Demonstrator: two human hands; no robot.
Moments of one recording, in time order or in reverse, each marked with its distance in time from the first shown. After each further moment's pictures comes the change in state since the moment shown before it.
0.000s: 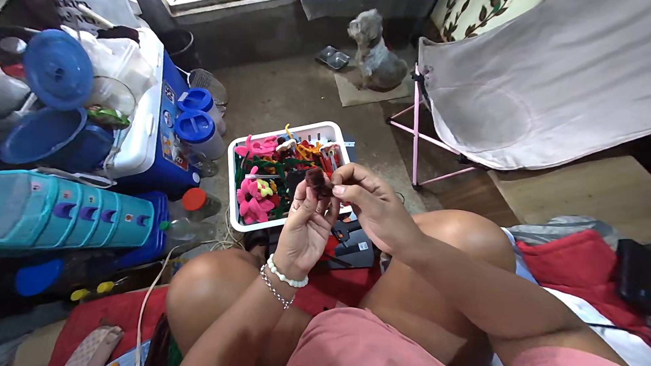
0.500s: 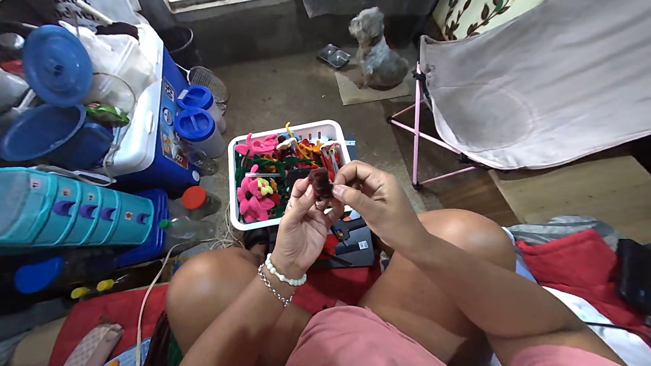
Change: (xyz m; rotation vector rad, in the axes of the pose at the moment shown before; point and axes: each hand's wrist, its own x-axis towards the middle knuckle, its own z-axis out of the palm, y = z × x) left_hand 0.000 0.004 0.000 0.090 -0.021 0.013; right_hand 0.001 -0.006 -0.003 -0.296 0.024 -0.103
